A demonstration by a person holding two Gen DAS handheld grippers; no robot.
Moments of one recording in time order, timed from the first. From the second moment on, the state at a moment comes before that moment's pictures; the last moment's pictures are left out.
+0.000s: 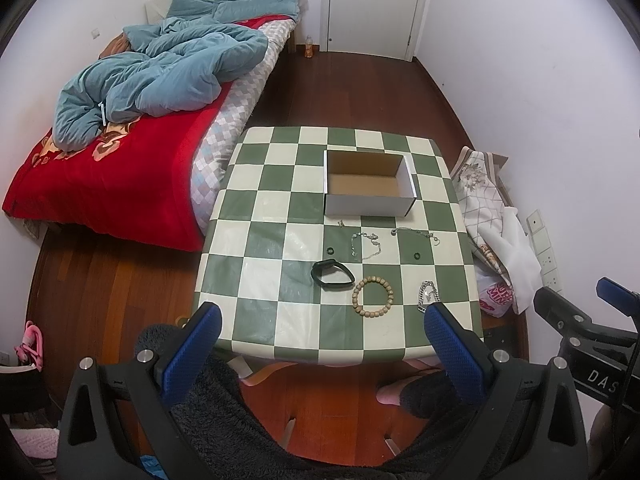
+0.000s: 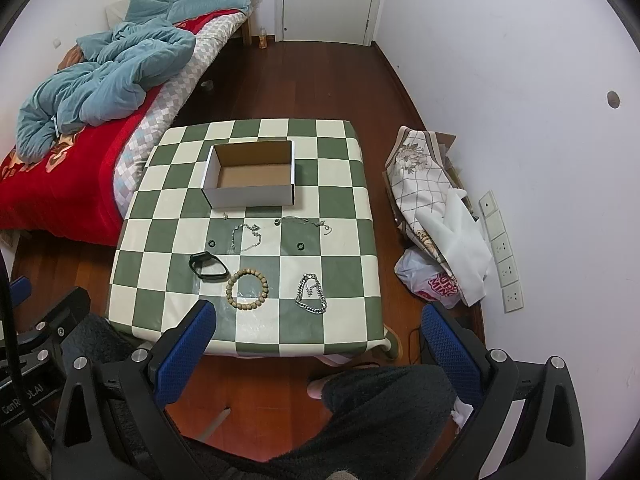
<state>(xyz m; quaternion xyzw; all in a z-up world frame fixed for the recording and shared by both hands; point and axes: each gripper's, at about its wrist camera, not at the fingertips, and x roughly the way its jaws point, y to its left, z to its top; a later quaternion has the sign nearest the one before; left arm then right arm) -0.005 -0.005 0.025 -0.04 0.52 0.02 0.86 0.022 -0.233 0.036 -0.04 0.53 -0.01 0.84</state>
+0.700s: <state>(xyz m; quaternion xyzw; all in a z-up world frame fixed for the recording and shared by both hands) 0.032 0.006 -0.014 -0.01 0.51 0.08 0.86 0.050 -0.268 -0.008 0.00 0.53 -0.05 0.85</state>
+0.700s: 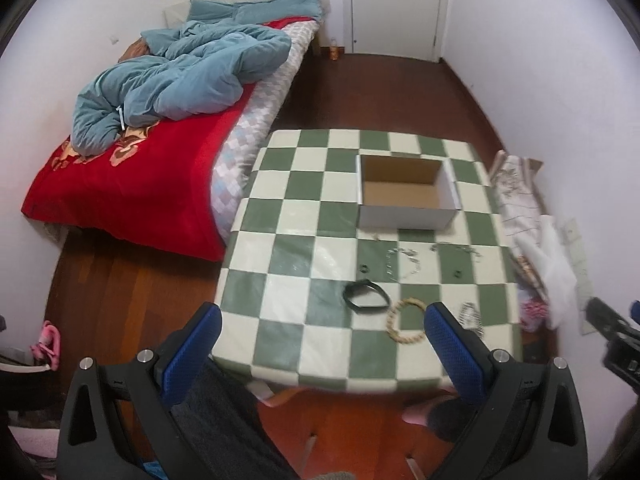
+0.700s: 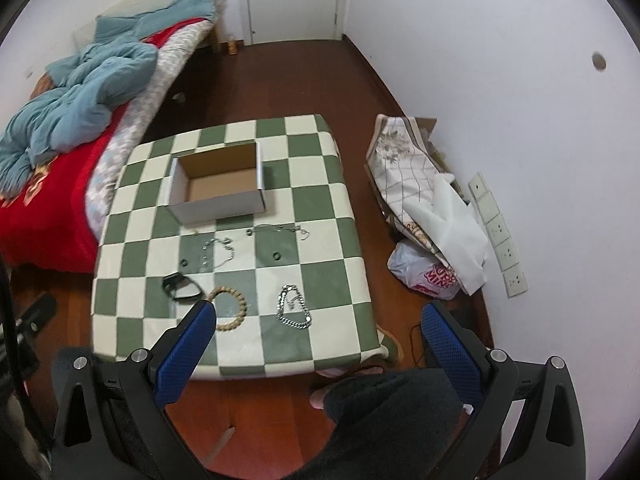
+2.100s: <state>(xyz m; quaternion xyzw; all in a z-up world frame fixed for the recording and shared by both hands) 0.218 -0.074 -0.244 0.19 0.65 0.00 0.74 0.140 -0.283 -0.292 -0.01 0.69 -0.07 0.72</state>
